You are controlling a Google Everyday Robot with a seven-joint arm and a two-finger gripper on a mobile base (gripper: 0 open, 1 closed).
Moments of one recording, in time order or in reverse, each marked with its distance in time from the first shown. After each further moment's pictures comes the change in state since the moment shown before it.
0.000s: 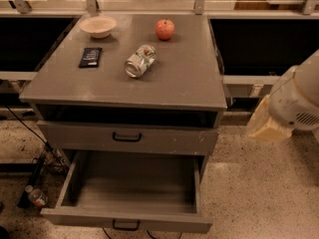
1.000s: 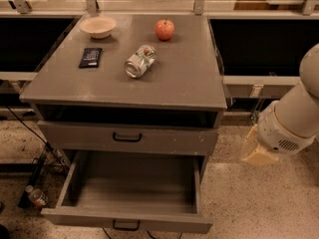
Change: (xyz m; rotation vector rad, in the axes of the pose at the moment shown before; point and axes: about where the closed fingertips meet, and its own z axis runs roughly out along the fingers) arm 0.027 0.023 0.077 -0.117 0.027 0.019
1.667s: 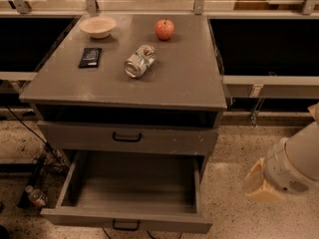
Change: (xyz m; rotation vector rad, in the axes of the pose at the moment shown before) arm 0.026 0.061 0.032 -0.081 -0.068 0.034
